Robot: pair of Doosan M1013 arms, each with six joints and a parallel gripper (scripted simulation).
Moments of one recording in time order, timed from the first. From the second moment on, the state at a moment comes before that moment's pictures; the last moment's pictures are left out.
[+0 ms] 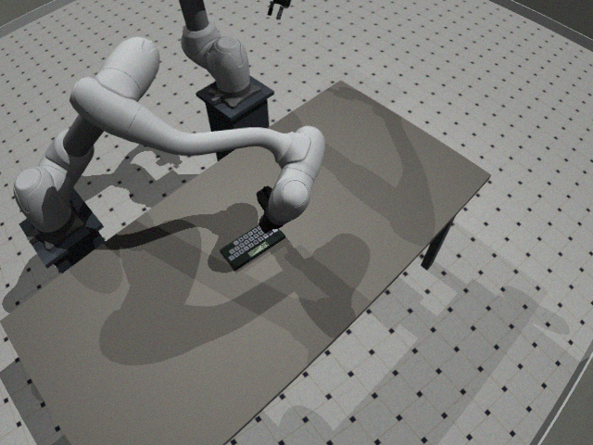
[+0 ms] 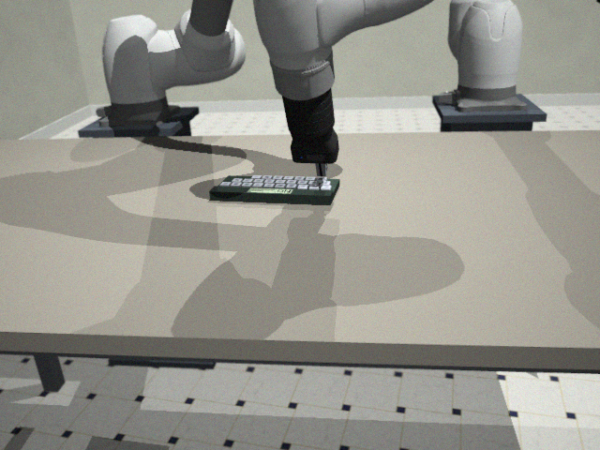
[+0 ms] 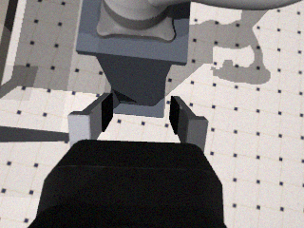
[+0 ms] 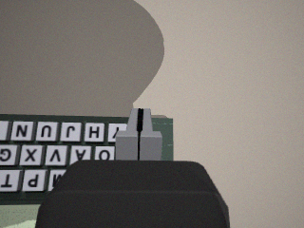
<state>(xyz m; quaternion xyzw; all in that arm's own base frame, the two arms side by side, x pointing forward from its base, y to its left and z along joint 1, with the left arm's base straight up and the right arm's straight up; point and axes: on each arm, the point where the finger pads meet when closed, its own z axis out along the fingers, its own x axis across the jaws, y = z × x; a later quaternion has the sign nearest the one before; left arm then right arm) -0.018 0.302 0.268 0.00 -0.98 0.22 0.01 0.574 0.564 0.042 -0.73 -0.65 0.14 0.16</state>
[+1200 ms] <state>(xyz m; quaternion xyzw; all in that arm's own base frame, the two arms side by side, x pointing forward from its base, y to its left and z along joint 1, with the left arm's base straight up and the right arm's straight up) -0.018 0.302 0.268 0.00 -0.98 0.22 0.01 0.574 0.564 0.037 -0.73 -0.65 0.14 0.16</state>
